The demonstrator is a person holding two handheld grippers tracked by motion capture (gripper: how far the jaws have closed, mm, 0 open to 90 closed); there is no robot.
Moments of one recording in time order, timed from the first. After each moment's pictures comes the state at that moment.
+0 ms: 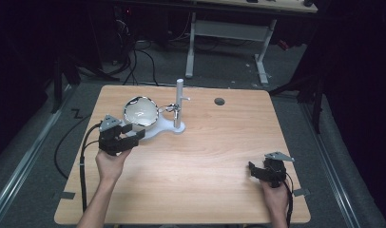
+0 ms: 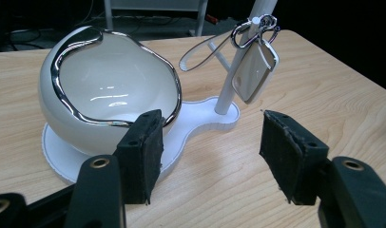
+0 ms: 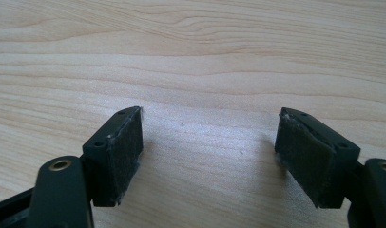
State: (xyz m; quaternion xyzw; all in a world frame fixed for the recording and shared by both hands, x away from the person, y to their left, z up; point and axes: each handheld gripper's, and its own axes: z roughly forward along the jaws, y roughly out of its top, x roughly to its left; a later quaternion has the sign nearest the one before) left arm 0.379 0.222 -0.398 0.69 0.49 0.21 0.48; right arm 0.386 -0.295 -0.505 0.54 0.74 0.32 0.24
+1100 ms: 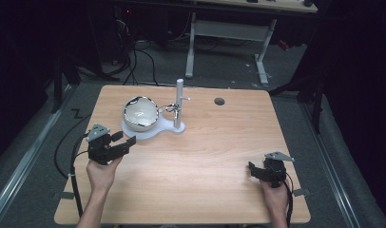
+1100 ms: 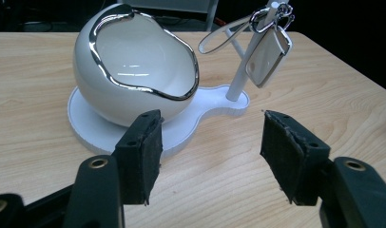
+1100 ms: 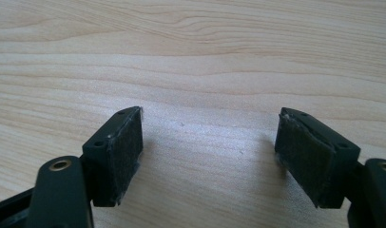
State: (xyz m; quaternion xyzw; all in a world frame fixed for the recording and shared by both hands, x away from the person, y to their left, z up) left arm 0.353 0.245 -0.411 0.68 0.52 0.22 0.48; right arm 0.386 -0.295 -0.505 0.54 0.74 0.32 0.24
